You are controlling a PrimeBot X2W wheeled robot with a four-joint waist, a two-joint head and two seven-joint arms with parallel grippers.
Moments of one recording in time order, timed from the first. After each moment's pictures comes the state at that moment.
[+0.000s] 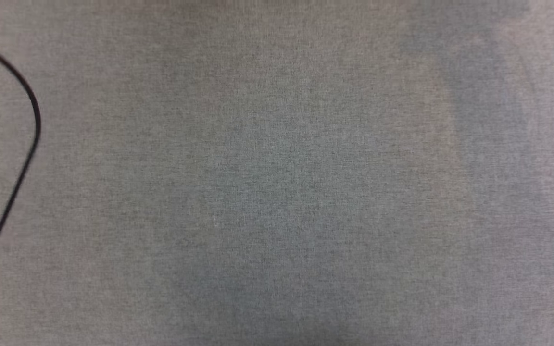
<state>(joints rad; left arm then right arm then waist) -1.53 0.45 -0.56 0.72 -0.50 -0.08 -0.19 -1.55 -0.45 0.78 0.79 0.77 0.13 0.00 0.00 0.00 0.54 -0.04</state>
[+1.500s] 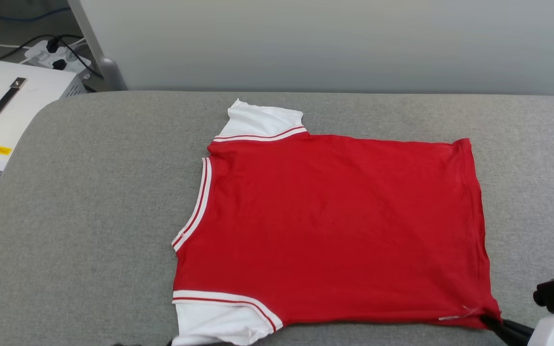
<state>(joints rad) 0.17 0.61 -0.70 -0.06 -0.81 0.34 -0.14 -0.18 -0.87 0.93 0.26 1.11 0.13 -0.03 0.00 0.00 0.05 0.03</state>
